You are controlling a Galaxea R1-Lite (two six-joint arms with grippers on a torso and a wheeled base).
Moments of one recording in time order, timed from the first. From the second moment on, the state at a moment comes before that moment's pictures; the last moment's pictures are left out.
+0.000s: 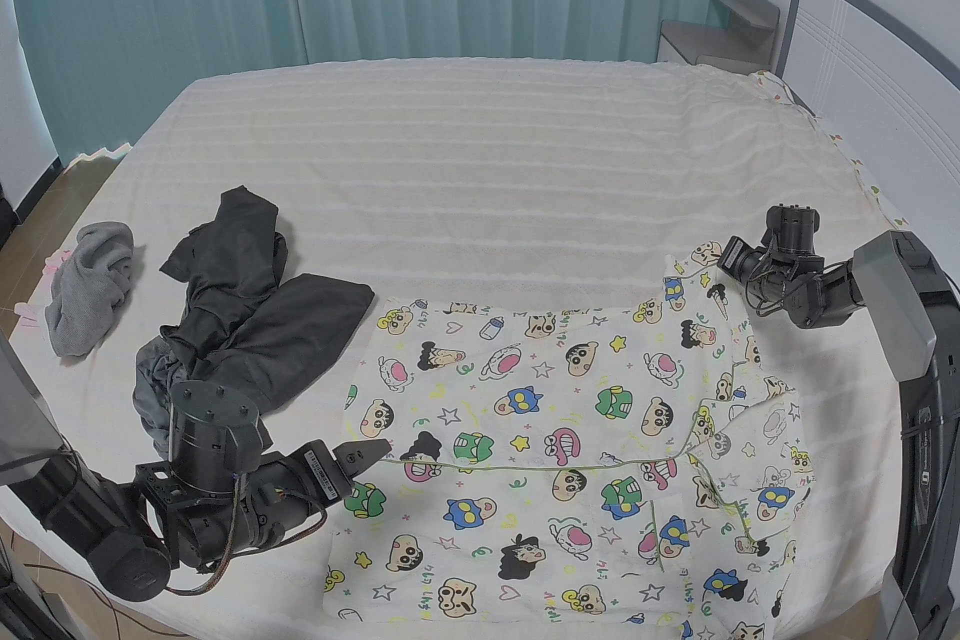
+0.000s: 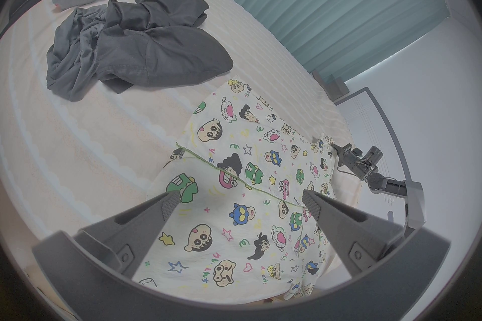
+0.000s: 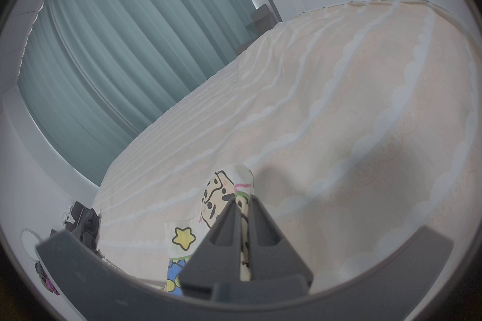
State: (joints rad) left arm -0.54 1.78 -0.28 -0.93 0.06 -0.91; right arm -0.03 2.54 -1.69 -0.51 0.06 0.55
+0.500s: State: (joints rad) left arm -0.54 1.79 -0.28 -0.93 0.06 -0.91; right arm -0.04 2.57 -1.72 -0.51 0.05 0.56
